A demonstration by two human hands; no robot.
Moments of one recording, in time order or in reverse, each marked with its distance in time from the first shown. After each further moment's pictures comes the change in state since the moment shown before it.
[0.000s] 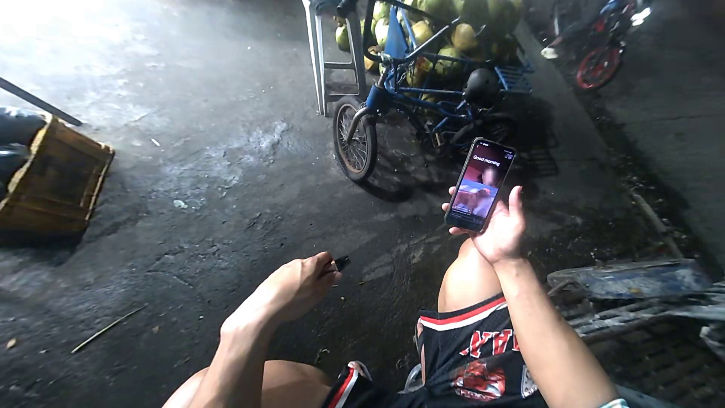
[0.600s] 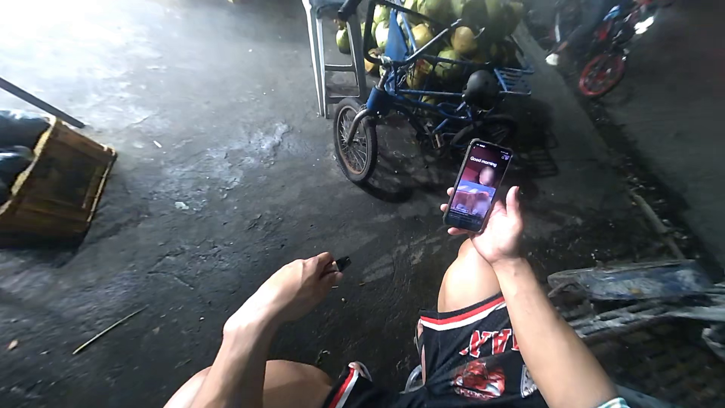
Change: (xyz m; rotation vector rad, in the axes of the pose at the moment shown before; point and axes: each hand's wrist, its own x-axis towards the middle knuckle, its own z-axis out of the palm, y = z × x) left_hand 0.000 0.000 0.001 0.003 -0.001 0.013; right_hand 0.000 0.001 0.002 -0.013 0.007 0.004
